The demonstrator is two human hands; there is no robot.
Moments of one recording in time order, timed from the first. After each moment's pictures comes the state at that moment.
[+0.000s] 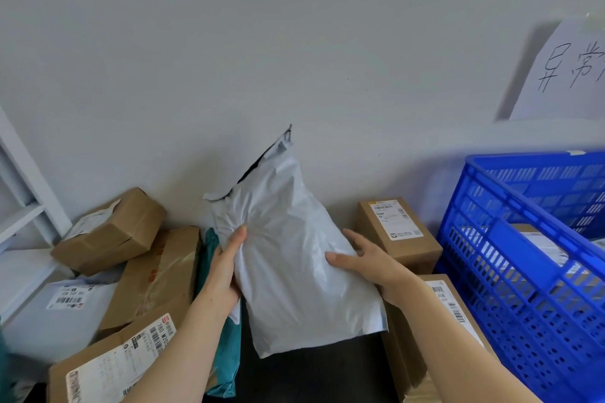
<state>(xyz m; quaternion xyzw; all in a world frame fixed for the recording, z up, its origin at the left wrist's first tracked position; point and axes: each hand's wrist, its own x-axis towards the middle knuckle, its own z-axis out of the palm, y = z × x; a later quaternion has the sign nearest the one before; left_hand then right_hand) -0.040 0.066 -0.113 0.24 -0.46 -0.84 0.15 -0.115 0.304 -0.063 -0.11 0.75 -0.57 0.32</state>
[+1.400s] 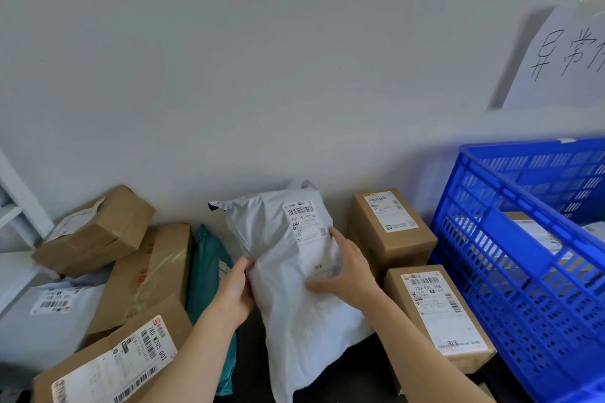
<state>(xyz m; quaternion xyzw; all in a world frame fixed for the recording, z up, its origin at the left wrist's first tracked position) -0.052 0.086 -0.143 0.33 -0.42 -0.85 0.04 -0.111 0.280 -0.119 -0.17 0.87 -0.44 0.13</state>
